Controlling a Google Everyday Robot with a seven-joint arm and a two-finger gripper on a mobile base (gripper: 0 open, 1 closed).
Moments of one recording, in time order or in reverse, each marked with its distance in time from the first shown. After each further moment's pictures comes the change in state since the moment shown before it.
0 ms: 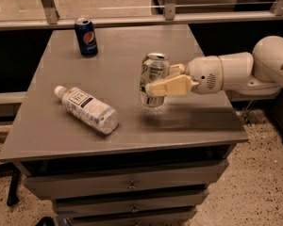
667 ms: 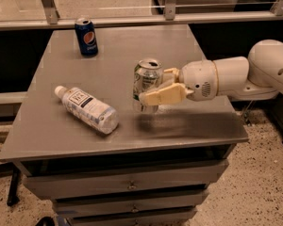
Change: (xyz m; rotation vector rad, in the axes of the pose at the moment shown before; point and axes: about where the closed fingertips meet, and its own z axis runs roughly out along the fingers) arm 0.006 0.023 0.012 -0.007 0.015 -0.104
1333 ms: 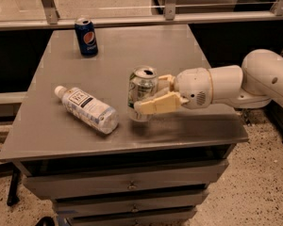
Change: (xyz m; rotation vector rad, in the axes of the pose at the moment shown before) arm 0.010 0.013 0.012 -0.029 -0.024 -0.041
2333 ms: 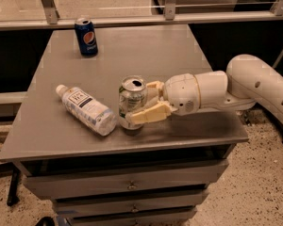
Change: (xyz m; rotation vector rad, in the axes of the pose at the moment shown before) arm 0.016 0.007 0.029 -0.064 0.020 -0.124
